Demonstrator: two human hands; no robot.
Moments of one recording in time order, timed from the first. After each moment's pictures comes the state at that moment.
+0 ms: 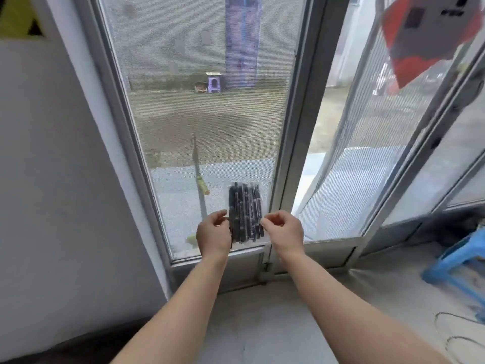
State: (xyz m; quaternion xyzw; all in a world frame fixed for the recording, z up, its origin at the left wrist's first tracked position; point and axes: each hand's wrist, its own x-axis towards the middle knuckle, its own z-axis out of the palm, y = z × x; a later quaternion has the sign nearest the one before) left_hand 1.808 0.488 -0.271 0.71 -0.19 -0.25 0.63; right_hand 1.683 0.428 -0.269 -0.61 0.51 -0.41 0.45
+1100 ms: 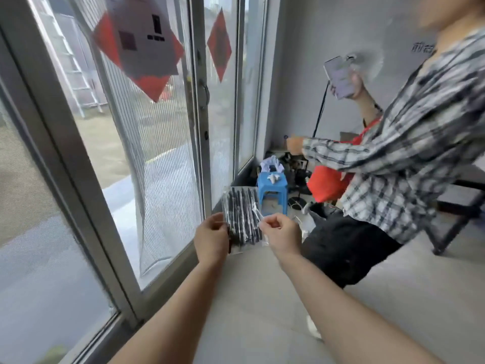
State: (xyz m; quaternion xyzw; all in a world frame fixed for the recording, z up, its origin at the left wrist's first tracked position) left_hand 1.536 0.394 -0.228 0.52 -0.55 -0.47 0.45; right_hand 1.408 0.452 -0.235 -0.32 0.73 -0.59 0.16
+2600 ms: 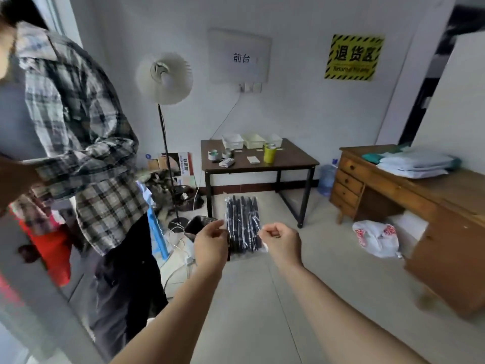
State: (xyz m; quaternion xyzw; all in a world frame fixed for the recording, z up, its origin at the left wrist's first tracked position) left_hand 1.049 0.542 -0.228 0.34 -0.67 -0.58 0.32; right_hand 0.975 0.667 -0.233 -0.14 0.79 -0.60 -0.02
